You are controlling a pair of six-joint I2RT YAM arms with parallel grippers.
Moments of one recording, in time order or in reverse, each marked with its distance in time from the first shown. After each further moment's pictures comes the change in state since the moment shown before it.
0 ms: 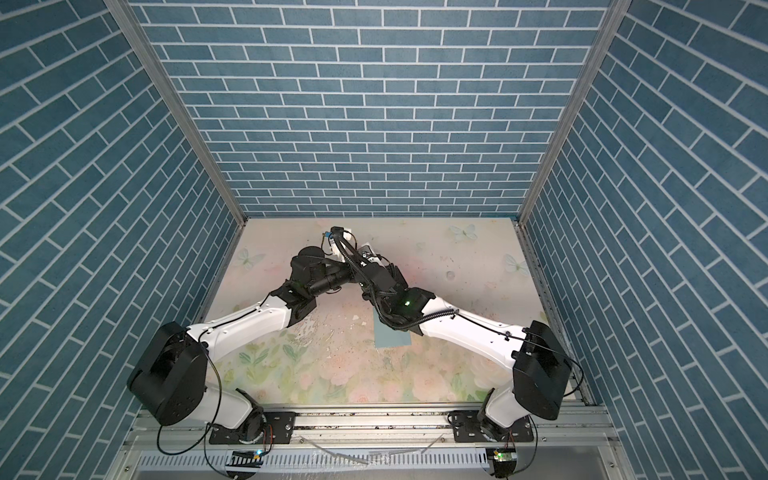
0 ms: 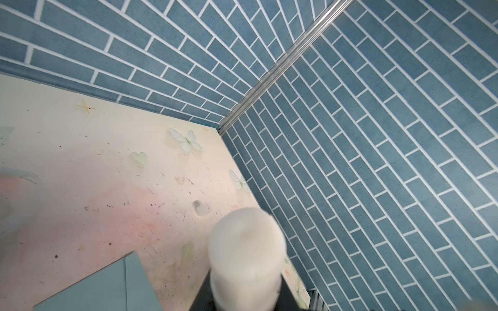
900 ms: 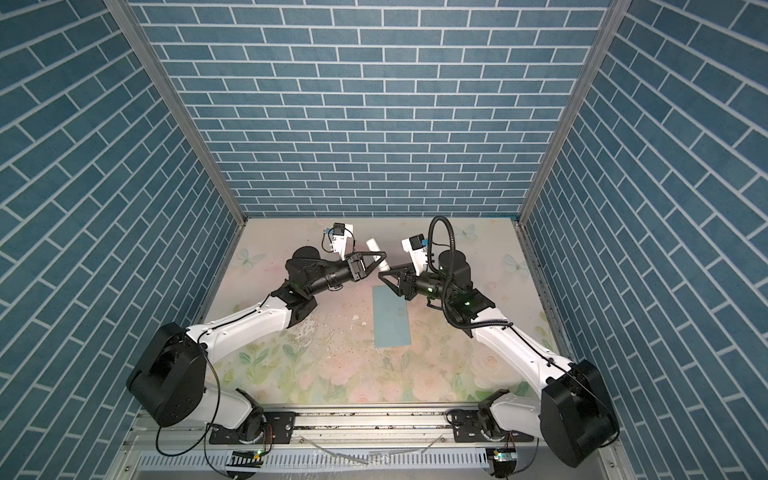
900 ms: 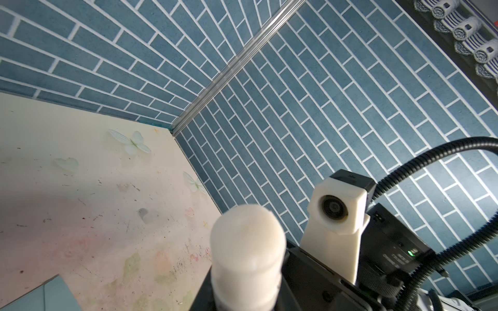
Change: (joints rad) left arm -0.005 -0.004 0.000 0.160 0.135 -0.127; right arm -0.462 -0.270 -0.371 0.523 -1.309 0.406
